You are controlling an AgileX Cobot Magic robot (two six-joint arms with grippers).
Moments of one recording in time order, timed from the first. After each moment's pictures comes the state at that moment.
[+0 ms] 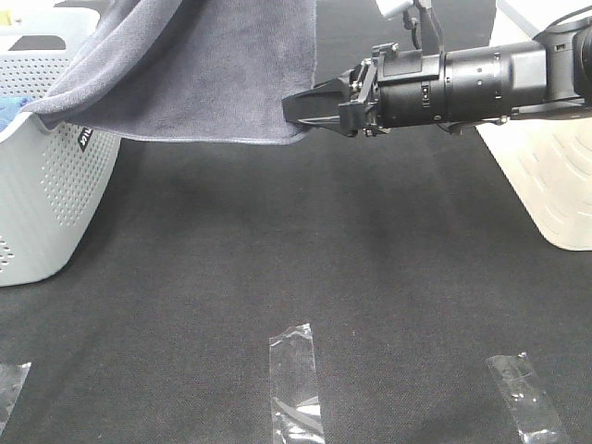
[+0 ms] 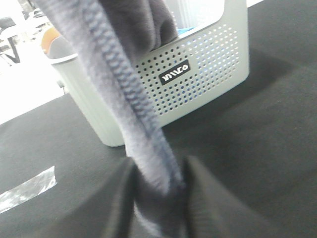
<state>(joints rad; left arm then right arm) -0.63 1.82 -2.26 -0.17 0.95 0.19 0.28 1.89 -1.08 1.73 0.88 -1.94</state>
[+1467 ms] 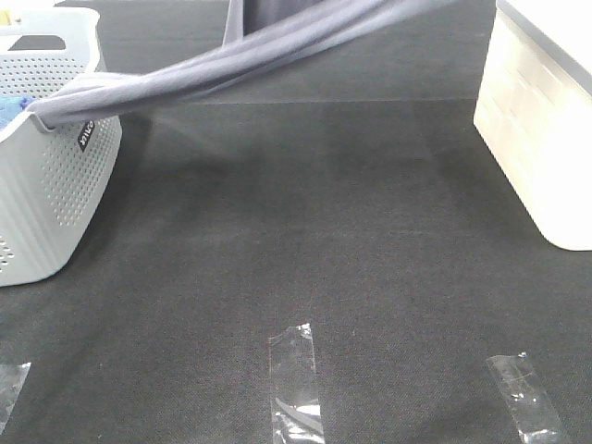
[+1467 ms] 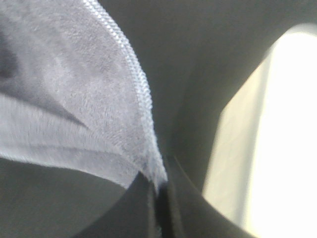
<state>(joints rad) -0.54 2.04 -2.26 0.12 0.54 -0.19 0.28 1.67 -1.80 -0.03 1.00 -0.12</state>
